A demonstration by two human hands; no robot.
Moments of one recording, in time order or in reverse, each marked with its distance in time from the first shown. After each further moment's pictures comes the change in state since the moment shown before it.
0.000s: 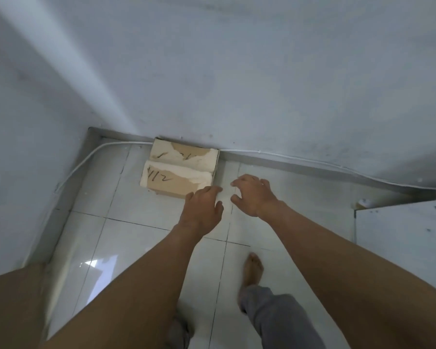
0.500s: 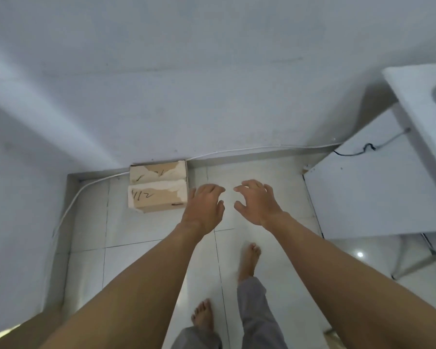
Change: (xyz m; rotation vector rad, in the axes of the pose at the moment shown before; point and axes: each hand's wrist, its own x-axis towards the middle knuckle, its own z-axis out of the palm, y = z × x) left_hand -0.133 0.101 -0.068 0.197 -0.028 0.392; right_hand -0.229 -0.024 -0.036 0.145 0.298 0.233
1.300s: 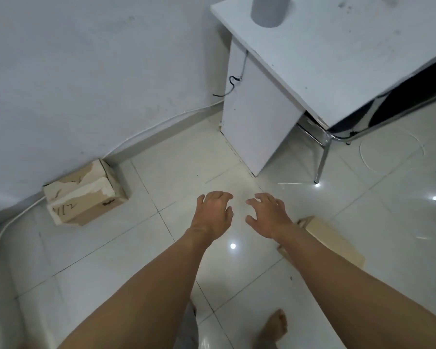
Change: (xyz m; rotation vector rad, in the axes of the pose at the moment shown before) left_hand -0.139 0.246 0.151 0.041 -0.312 0.339; right_hand -0.320 0.193 0.063 0.146 -0.029 0.488
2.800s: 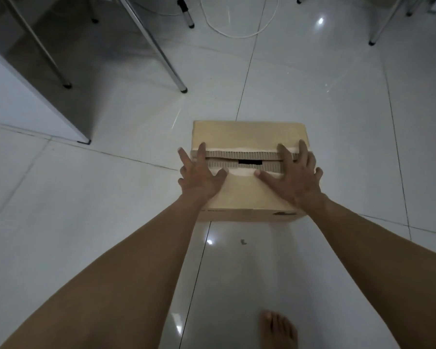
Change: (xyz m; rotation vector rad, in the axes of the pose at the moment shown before) left_hand 0.203 0.117 0.627 -0.003 -0.248 0.180; right_hand 0.027 0.509 0.467 0.367 0.513 0.925
